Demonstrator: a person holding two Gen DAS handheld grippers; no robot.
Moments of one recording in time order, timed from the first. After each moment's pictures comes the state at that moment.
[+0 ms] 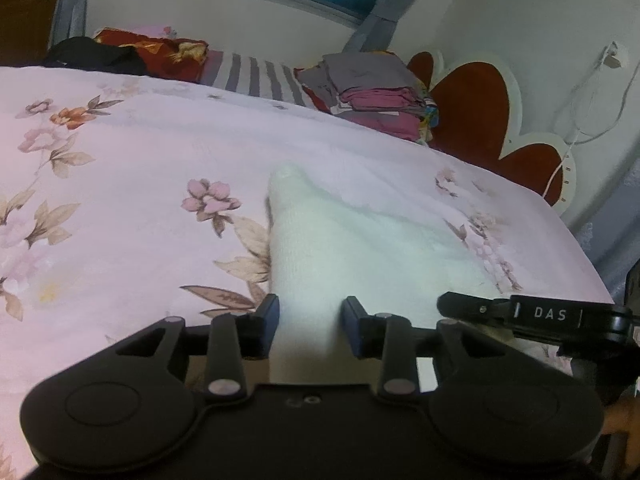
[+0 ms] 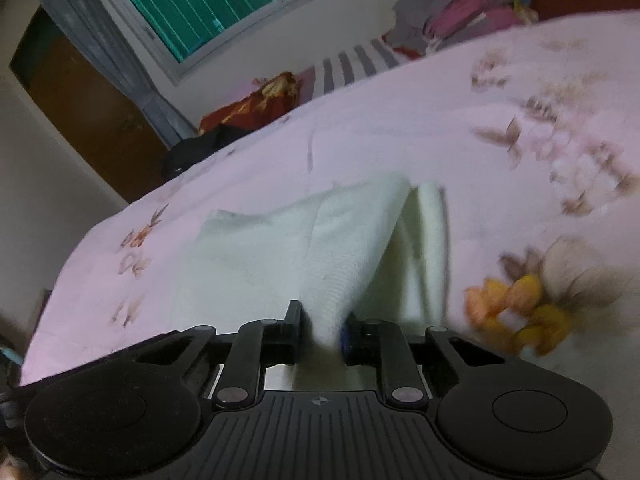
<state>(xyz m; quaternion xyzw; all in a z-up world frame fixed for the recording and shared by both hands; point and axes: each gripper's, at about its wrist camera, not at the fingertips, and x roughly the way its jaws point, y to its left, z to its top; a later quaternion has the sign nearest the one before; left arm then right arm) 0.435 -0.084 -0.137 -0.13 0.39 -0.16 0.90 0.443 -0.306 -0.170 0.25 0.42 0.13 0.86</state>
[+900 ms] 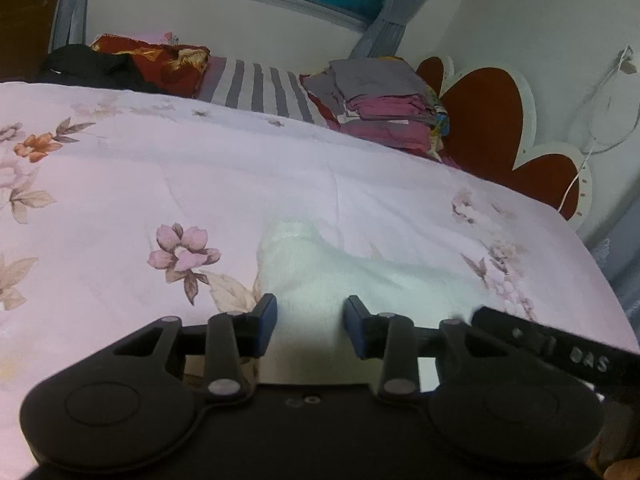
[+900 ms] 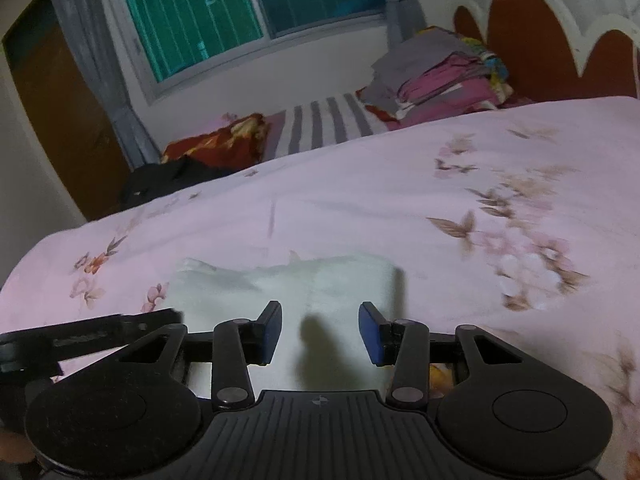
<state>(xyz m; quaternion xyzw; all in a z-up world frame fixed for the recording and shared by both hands) 0.498 -0.109 -0.149 -0.12 0.39 -0.15 0.90 0.459 -0.299 -0.145 0.17 0.37 0.07 0.91</state>
